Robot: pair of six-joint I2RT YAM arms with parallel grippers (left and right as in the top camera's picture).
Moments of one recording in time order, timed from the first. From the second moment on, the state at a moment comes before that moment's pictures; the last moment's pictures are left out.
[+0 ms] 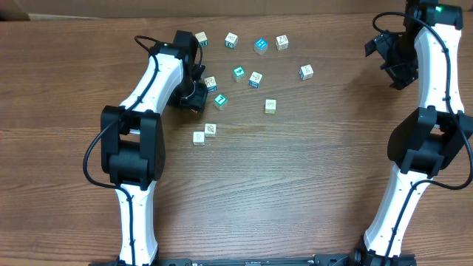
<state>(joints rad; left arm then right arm) -0.20 2.31 1.89 -1.10 0.03 0.03 -0.22 2.40 2.40 -1.41 -0.04 0.77</state>
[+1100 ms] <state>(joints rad) -0.20 2.27 1.90 -1.11 0.03 0.03 -0.22 2.40 2.40 -1.41 -0.04 0.77</state>
